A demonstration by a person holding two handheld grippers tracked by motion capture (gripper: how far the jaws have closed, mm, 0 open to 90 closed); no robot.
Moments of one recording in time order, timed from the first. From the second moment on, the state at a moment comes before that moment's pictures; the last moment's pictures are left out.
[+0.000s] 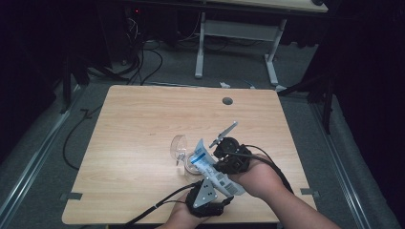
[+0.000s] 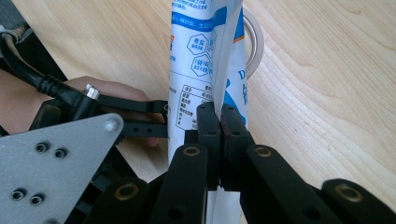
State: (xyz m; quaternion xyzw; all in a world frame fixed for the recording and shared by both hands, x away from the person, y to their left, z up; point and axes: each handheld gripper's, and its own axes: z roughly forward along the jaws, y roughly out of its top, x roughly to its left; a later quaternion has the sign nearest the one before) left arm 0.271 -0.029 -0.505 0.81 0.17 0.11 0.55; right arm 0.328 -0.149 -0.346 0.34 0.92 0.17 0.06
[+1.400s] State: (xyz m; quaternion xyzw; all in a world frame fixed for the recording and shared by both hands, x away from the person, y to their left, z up) left arm 0.274 -0.033 -0.488 0.80 0.19 0.08 0.57; right arm 0.342 -0.145 -0.345 0.34 0.92 0.16 0.07
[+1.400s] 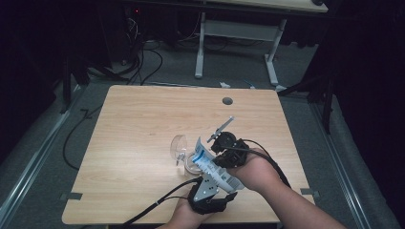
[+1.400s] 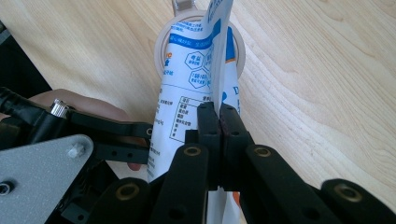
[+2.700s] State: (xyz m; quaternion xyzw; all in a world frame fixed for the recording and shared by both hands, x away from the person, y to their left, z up) left arm 0.273 -0.033 -0.485 0.79 0.19 0.10 0.58; right arm 0.347 -0.139 -0.341 0.34 0.92 0.16 0.08
